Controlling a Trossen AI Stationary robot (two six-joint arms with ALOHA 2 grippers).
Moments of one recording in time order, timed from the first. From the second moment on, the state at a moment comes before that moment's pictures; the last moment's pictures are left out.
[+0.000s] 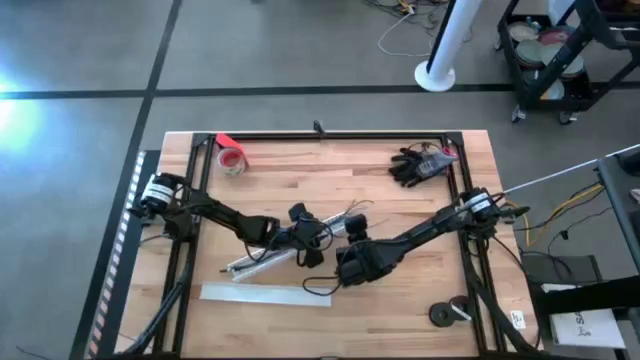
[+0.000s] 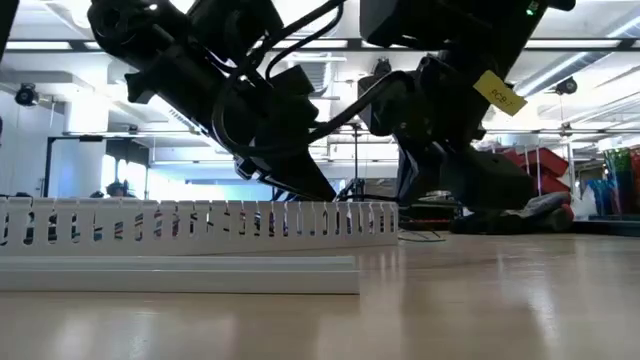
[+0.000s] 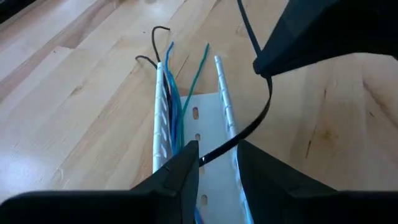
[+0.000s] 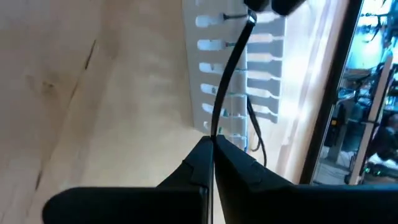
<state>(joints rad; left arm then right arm) -0.19 1.78 0.85 0.28 -0.46 -0.32 0.37 2.06 1.32 -0.79 0.72 -0.04</state>
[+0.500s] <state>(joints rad) -0.19 1.78 0.85 0.28 -0.46 -0.32 0.36 2.07 1.32 -0.70 0.72 -0.16</state>
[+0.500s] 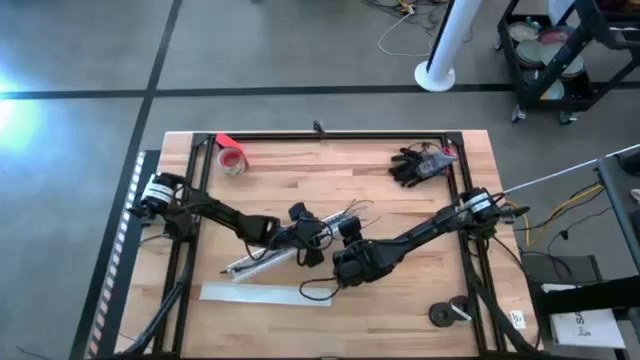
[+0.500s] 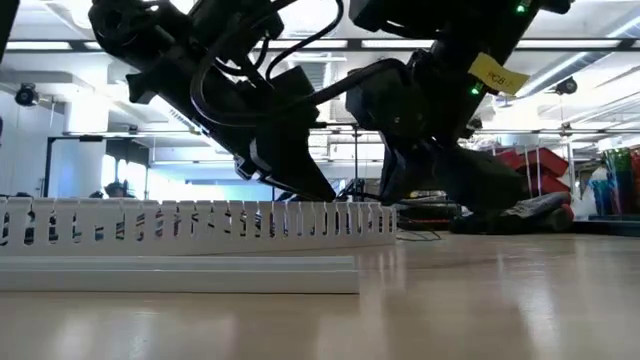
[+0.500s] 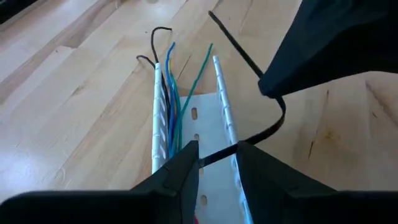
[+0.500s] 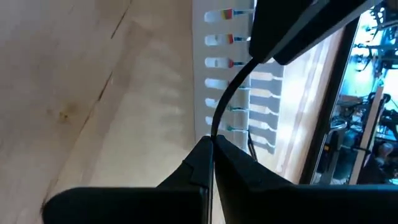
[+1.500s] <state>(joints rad) -0.18 1.78 0.86 0.29 -0.46 -0.33 0.34 2.08 1.38 -0.79 0.78 -0.12</state>
